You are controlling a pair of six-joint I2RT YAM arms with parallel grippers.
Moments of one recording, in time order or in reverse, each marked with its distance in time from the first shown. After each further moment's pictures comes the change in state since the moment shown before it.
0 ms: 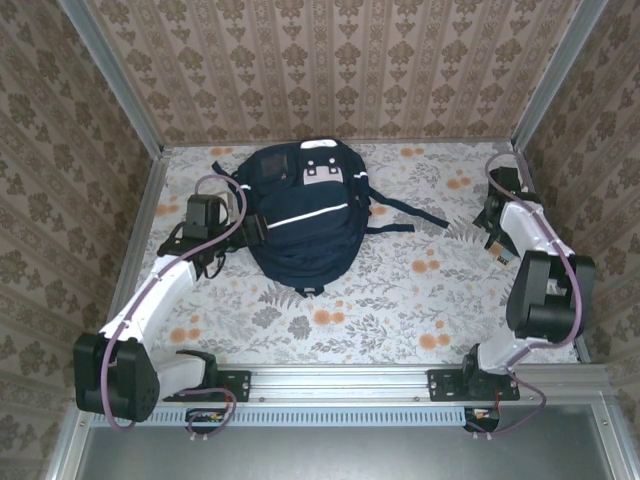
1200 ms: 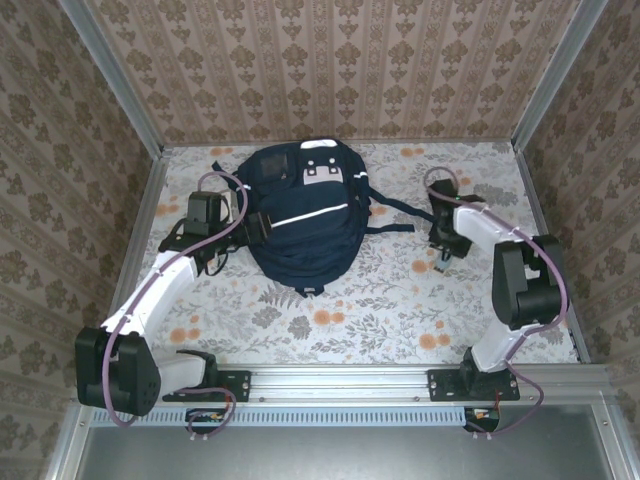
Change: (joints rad) left arm 0.000 0.030 0.020 0.000 0.072 -0.010; right arm 0.375 0.057 -0.067 -0.040 -0.110 0.028
